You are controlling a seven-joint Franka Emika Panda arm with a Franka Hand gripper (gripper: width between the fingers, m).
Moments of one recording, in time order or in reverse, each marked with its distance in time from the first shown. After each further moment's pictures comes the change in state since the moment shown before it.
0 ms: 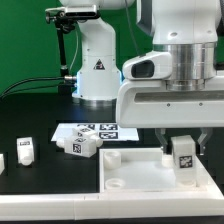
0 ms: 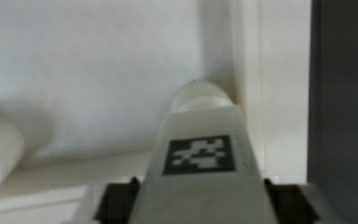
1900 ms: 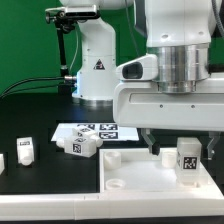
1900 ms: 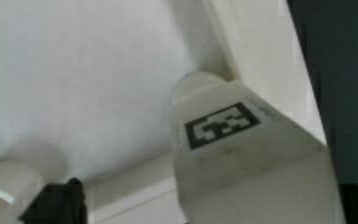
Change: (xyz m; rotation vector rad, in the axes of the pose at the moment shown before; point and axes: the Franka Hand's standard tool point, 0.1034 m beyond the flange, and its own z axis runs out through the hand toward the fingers) arm 0.003 0.004 0.003 0.021 0.009 0.113
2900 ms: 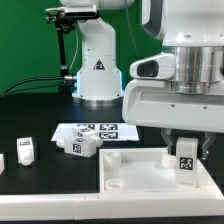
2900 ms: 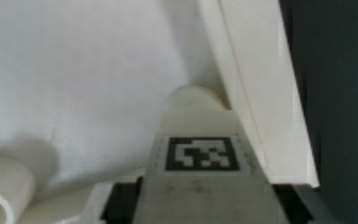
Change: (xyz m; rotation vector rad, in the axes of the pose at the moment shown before) arm -0.006 -0.010 0.003 -0.049 0.027 0.179
